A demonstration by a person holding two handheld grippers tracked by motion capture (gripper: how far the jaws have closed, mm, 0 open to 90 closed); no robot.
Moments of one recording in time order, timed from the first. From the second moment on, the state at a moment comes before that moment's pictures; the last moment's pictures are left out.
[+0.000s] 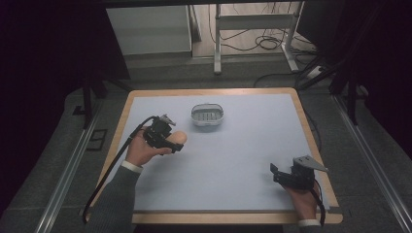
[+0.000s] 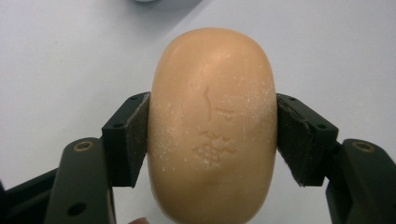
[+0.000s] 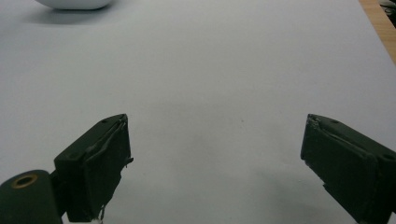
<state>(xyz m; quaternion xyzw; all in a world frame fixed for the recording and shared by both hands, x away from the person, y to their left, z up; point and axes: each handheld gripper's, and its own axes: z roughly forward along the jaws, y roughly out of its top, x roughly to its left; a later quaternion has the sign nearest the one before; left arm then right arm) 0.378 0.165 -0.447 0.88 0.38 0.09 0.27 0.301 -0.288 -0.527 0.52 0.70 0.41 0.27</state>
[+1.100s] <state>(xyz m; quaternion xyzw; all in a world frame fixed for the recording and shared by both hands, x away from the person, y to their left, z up) 0.398 0.159 -0.452 0.88 0.39 0.09 0.28 0.301 -0.288 -0.527 0.52 0.70 0.41 0.27</state>
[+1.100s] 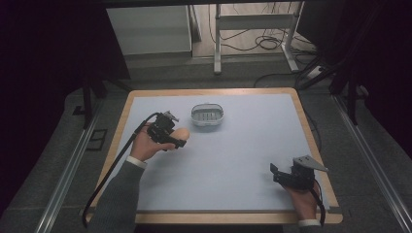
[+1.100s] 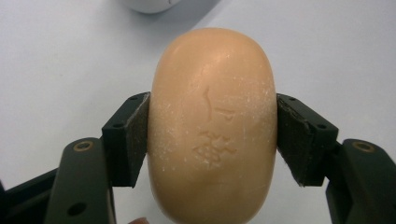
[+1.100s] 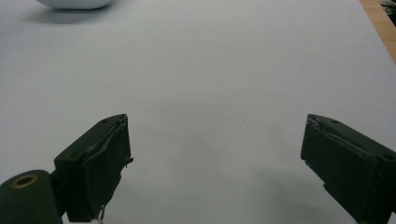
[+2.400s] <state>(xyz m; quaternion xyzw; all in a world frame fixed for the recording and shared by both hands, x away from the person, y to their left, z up) 0.431 0.134 -0.440 0.88 0.38 0.10 0.27 0.302 -0.288 -0.527 0.52 0.70 0.41 0.27</state>
